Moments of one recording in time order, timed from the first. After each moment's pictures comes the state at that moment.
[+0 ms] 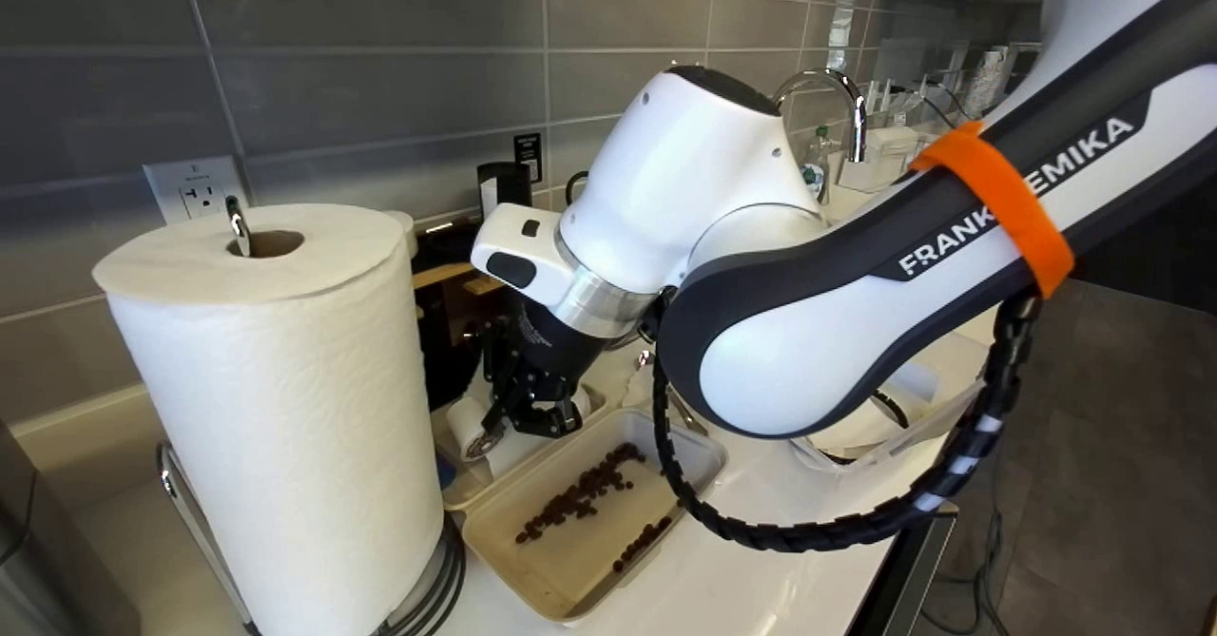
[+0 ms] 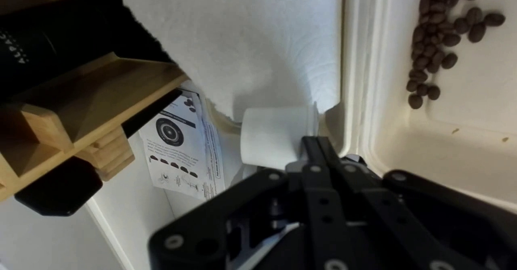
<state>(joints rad) 0.29 0.28 0.30 -2.09 -0.17 2.90 -1.04</state>
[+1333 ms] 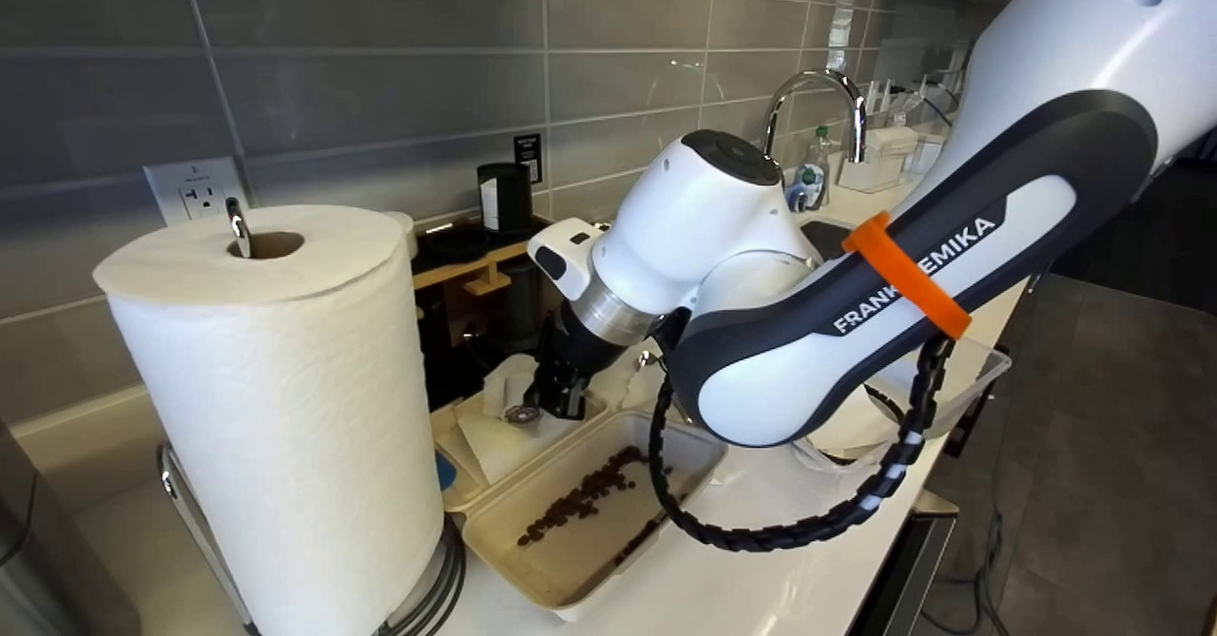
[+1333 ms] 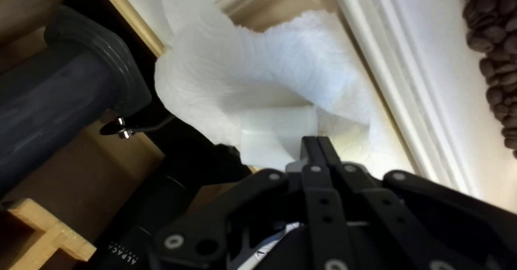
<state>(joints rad) 0.45 0.36 0.02 -2.09 -0.24 3.03 -0.56</state>
